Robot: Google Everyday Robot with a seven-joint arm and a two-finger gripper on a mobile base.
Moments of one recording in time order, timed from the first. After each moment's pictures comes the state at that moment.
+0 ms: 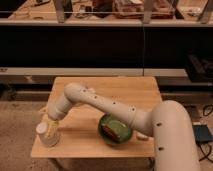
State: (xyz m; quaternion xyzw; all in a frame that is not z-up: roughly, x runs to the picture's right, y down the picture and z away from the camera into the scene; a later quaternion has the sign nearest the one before) arm -0.315 0.166 0.714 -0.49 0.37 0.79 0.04
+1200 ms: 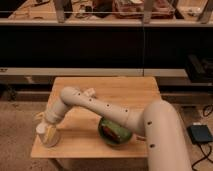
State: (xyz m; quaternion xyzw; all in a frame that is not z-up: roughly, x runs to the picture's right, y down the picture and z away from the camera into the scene) arm -0.331 0.193 0.730 -0.50 0.39 0.77 0.08
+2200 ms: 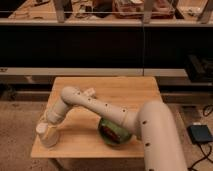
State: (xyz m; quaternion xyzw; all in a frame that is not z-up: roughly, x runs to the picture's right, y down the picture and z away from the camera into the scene) arm -0.327 0.203 0.747 -0.48 0.42 0.76 0.08
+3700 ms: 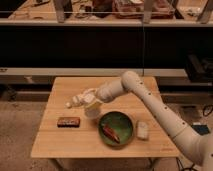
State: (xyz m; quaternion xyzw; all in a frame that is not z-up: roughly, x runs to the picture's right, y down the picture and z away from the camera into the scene) arm -0.068 0.061 0.746 -0.45 0.31 0.81 -0.18
